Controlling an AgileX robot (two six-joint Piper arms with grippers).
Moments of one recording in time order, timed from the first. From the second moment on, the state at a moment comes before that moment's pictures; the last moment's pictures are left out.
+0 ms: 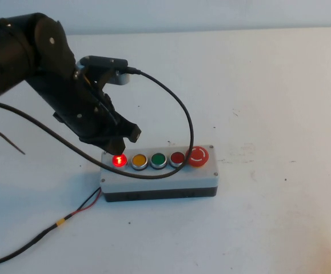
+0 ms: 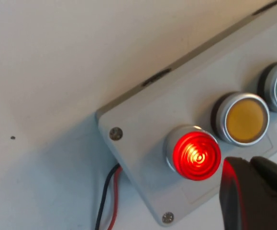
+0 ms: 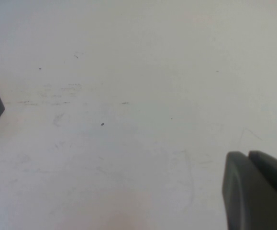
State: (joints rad) right arm 0.07 -0.01 0.03 0.07 0.34 0.04; left arm -0.38 1.74 -1.43 -0.24 1.09 0.29
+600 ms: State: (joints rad) right arm 0.07 -0.01 0.03 0.07 0.34 0.04; left arm -0.39 1.81 -1.44 -0.22 1.09 0.29
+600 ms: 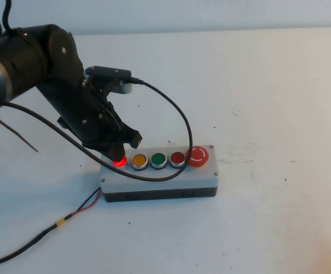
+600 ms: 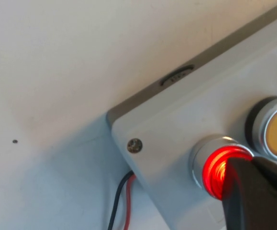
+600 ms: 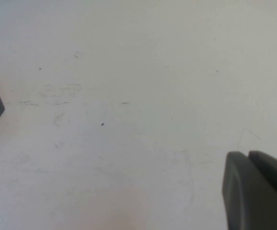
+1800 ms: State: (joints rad) right arm 0.07 -0.01 0.03 0.07 0.34 0.04; left arm -0.44 1.25 -1.09 -0.20 0.65 0.30
